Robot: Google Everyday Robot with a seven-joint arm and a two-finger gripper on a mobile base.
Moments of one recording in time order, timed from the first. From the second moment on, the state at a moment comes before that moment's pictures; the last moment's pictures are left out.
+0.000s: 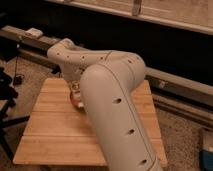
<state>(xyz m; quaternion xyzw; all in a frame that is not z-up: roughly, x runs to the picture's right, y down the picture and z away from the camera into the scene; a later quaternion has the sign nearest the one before) -0.156 -0.004 0.849 -0.22 0.23 0.56 0.76</state>
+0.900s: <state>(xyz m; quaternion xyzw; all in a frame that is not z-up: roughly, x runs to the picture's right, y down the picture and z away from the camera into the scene) -0.135 -0.011 0.867 -0.20 0.24 0.57 0.76</state>
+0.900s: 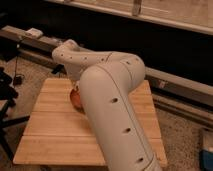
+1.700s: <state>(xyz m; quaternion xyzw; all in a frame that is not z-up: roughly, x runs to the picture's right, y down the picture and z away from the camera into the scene) -0.134 -0.011 0.867 -0.20 0.24 0.57 0.76</state>
